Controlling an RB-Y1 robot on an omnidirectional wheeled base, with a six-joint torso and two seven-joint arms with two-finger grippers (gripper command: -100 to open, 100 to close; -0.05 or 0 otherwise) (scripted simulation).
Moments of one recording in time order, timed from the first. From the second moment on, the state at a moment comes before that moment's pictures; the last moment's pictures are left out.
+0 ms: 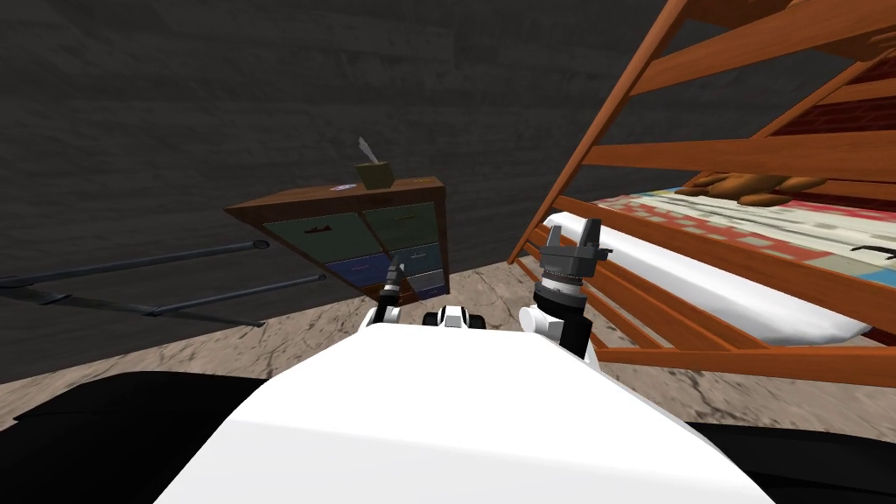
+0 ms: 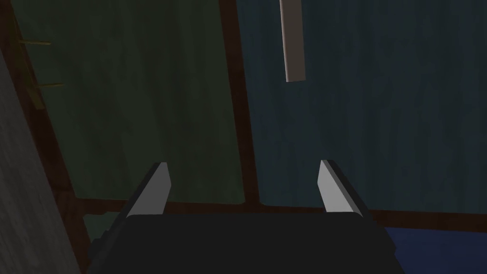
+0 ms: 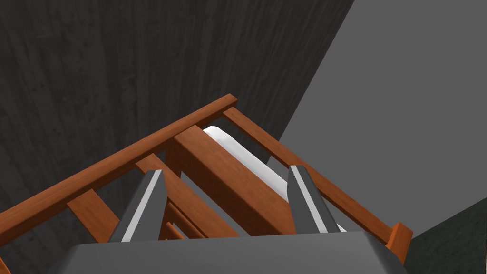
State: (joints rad) left arm 0.33 0.14 0.05 -1.61 -0.08 -0.51 0.07; right arm 0.49 -0.04 -0.01 -2.34 -0.12 -0.54 -0.06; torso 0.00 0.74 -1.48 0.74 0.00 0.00
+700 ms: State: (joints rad) left arm 0.30 0.00 0.07 -1.48 -0.07 -0.51 0.05; right arm 0.49 -0.04 -0.01 -2.34 -0.12 -0.54 -0.06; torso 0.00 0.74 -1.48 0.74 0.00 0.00
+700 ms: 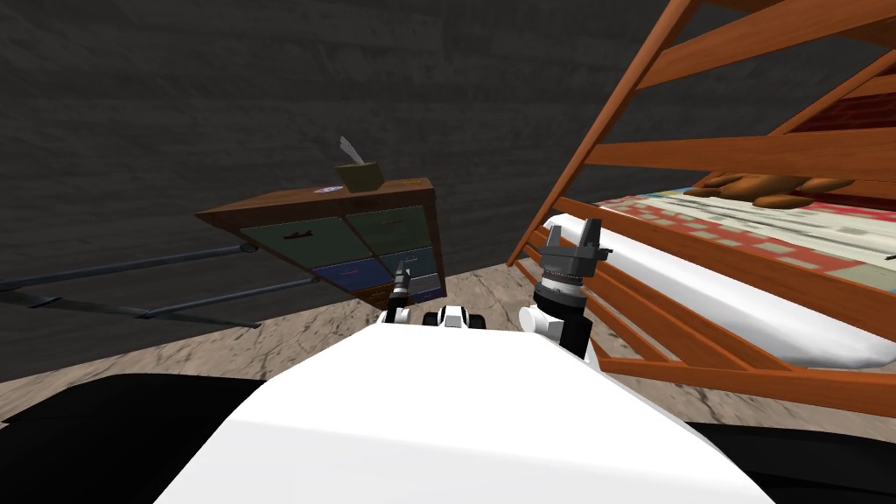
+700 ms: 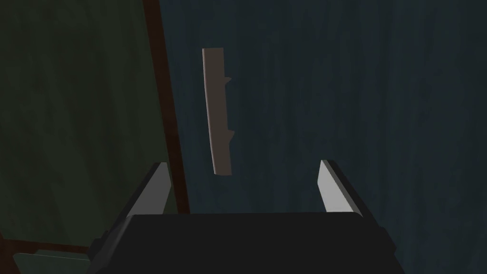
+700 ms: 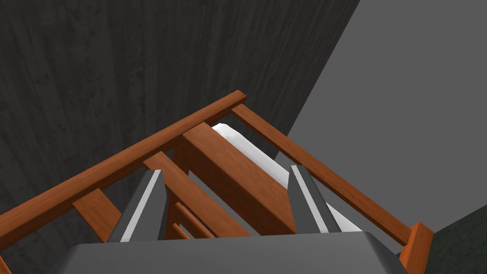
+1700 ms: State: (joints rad) left arm 0.31 0.00 0.06 -1.54 -0.07 -0.48 0.06; right arm 0.49 -0.04 -0.01 -2.34 -0.12 -0.54 -0.06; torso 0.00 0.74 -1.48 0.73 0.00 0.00
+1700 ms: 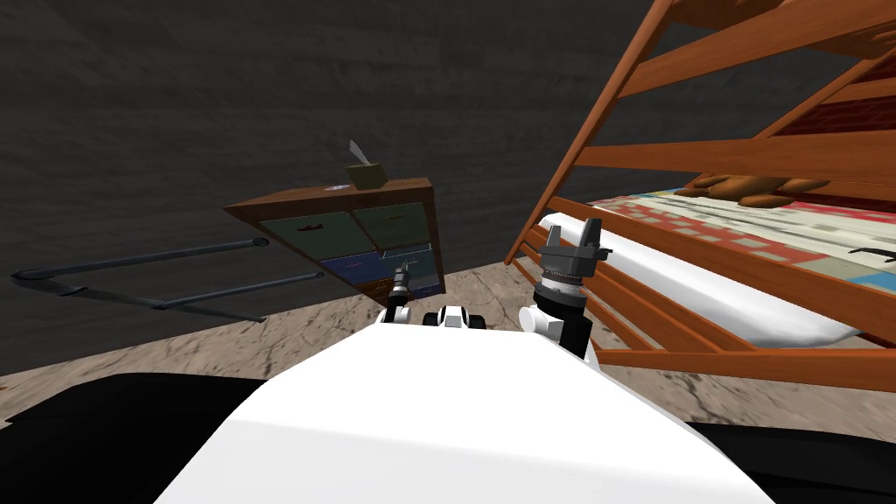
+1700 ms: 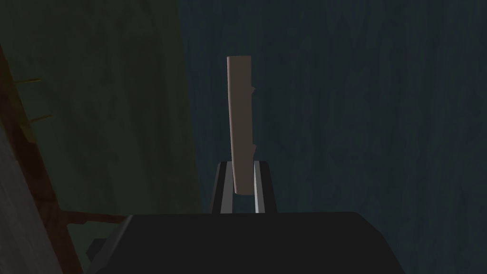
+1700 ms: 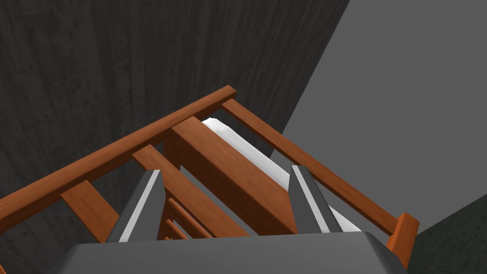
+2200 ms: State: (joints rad) left arm 0.34 0.03 0.05 -1.57 -0.07 -0.47 0.08; right arm 0.49 -0.04 -0.01 -2.34 -0.12 -0.54 -0.06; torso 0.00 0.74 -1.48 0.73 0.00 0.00
